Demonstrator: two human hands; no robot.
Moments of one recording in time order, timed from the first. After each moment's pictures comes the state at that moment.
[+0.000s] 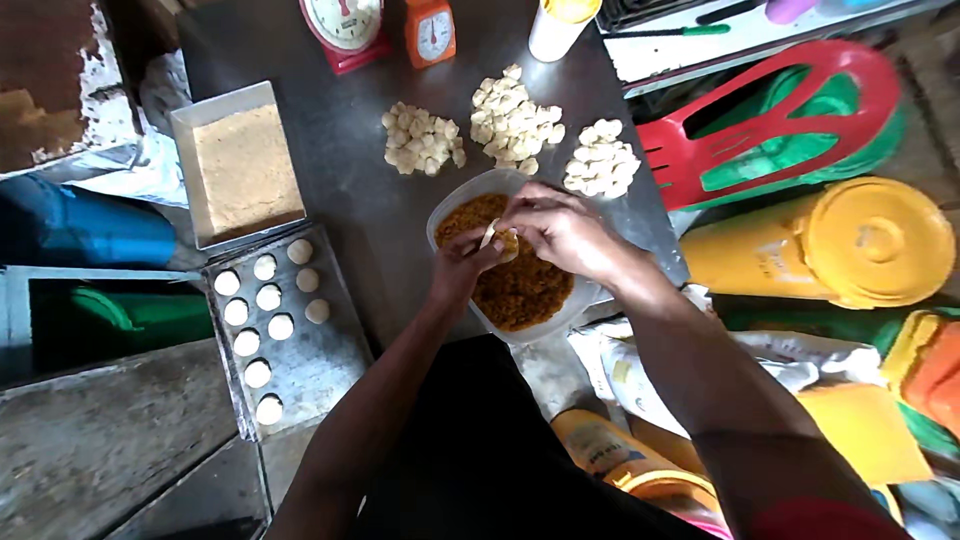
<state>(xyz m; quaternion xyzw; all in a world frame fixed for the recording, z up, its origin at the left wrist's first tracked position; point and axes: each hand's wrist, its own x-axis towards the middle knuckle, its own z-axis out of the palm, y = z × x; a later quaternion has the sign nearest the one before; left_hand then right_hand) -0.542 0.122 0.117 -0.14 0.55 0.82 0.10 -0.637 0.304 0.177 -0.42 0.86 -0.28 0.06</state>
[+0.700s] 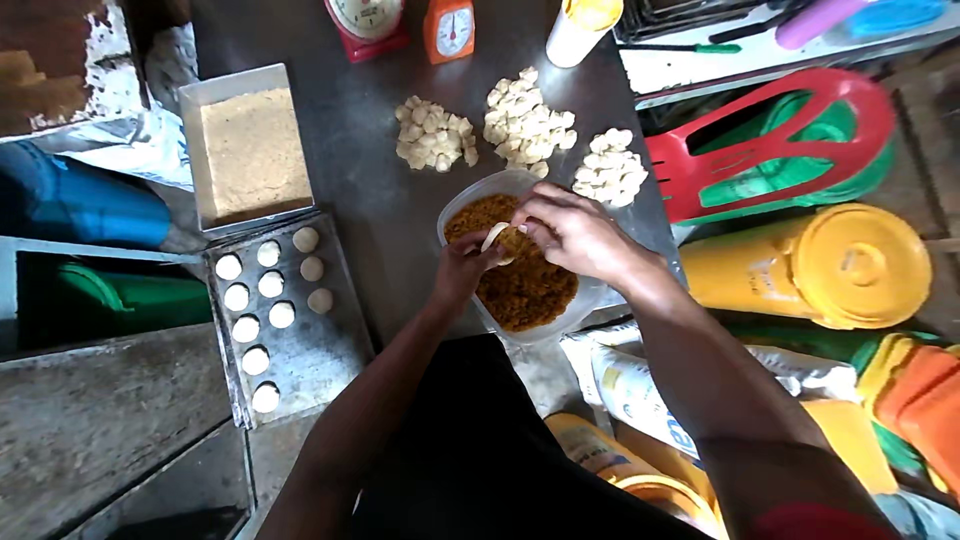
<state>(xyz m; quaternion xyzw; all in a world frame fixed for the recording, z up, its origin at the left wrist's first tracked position) -0.533 0.107 0.106 -0.14 0.60 0.79 0.09 -0.637 0.291 0.180 -0.42 0.87 -0.25 0.08</state>
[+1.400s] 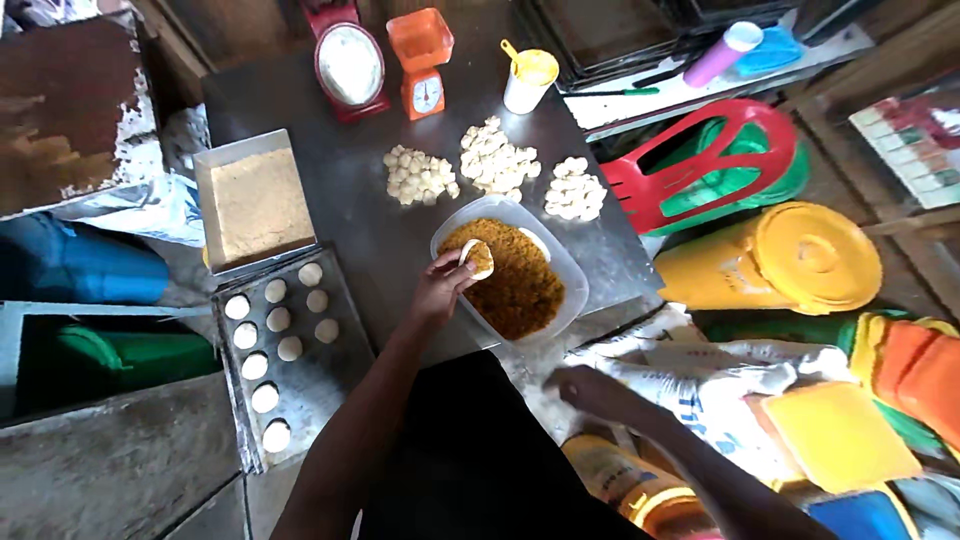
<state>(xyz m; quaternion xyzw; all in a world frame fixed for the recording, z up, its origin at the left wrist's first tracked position) -0.521 0.078 0.116 -0.16 0.46 0.87 0.10 -0.430 0.397 0.120 -0.17 0.86 -0.18 0.45</state>
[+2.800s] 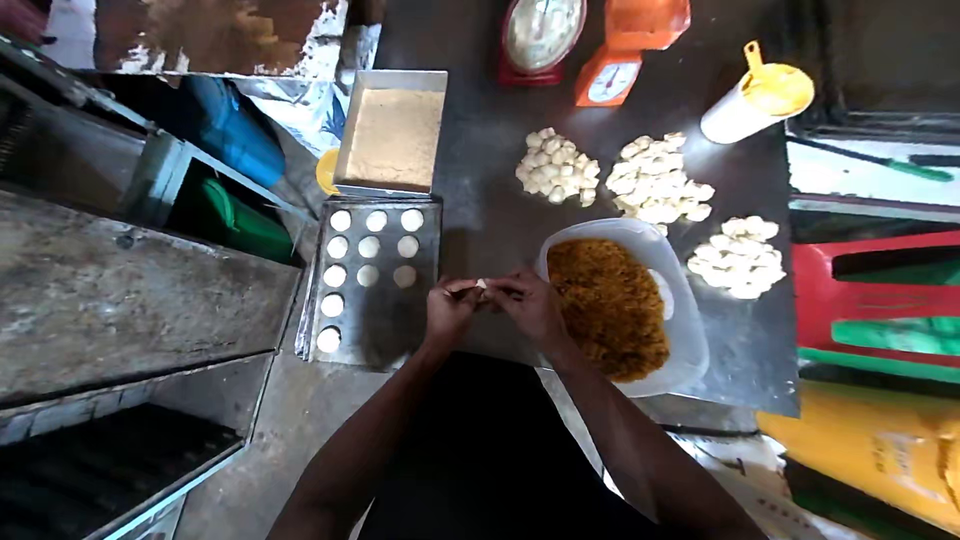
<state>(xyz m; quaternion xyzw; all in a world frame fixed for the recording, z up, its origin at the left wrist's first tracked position) -0.411 -0.001 0.105 -0.34 0.64 0.68 -0.08 -0.511 0.136 0.100 -0.29 0.78 -0.51 0.22</state>
